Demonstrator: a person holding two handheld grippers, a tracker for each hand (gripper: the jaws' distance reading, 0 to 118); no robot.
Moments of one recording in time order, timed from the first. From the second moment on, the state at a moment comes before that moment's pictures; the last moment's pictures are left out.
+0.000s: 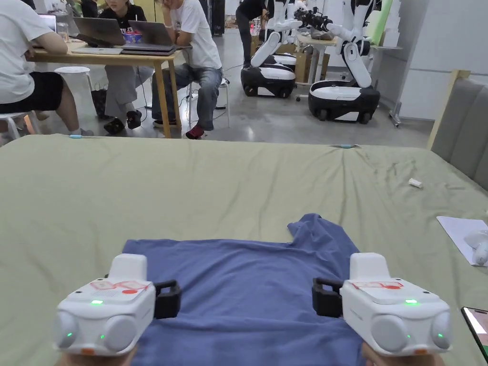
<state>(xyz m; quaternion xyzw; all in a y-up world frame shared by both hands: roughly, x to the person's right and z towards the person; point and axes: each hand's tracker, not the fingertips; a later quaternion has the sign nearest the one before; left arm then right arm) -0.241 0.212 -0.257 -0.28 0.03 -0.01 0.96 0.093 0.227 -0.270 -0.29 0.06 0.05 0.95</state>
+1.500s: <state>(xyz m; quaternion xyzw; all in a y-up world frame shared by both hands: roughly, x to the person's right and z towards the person) -0.346 0.110 -0.551 -0.45 0.05 -0.04 0.89 0.124 0.173 -0.369 -0.33 0.03 0.06 0.94</state>
